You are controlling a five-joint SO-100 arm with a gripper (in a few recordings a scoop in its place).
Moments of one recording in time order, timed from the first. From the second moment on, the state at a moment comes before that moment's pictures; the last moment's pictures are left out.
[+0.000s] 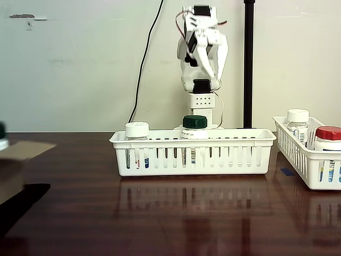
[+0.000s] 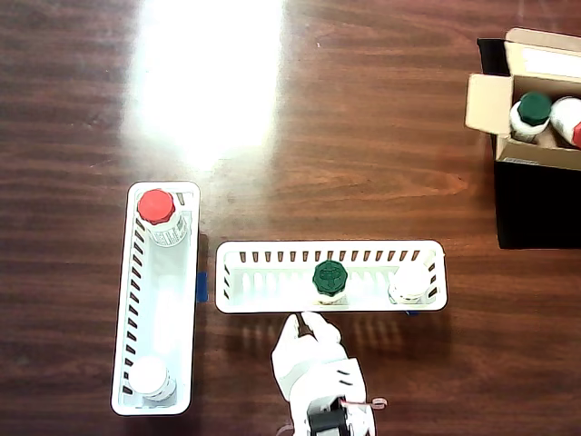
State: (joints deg) arm -2.1 169.7 129.1 73.1 77.8
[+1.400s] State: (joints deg) arm -7.3 192.0 169.5 65.0 76.0
